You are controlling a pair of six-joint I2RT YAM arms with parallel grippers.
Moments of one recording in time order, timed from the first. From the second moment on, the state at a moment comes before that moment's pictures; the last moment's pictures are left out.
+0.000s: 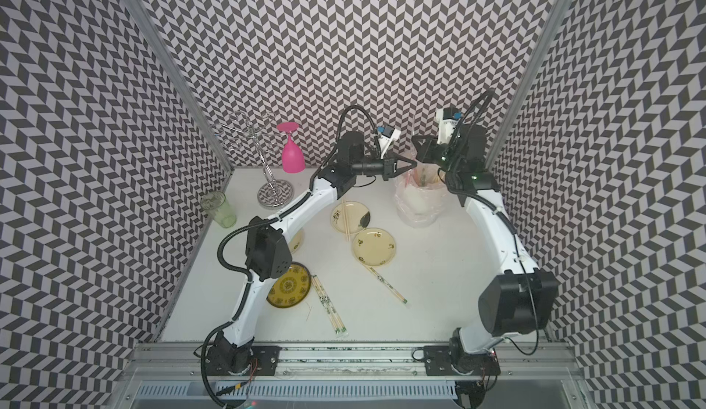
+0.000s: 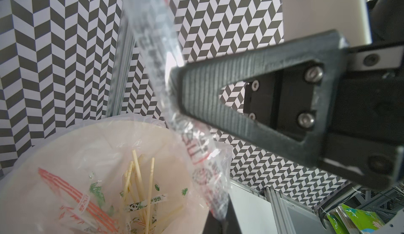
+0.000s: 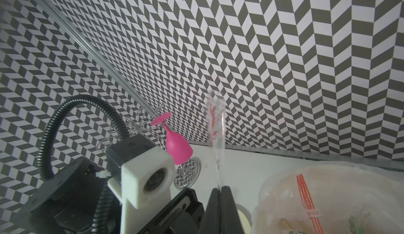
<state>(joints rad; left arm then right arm) -0.66 2.35 2.32 0.01 0.87 -0.43 0.06 1.56 1.57 -0.16 -0.54 0.42</state>
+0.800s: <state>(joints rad) -0.61 2.07 1.93 0.05 0.77 -0.38 0.04 1.58 1.59 -0.14 -0.21 0.34</state>
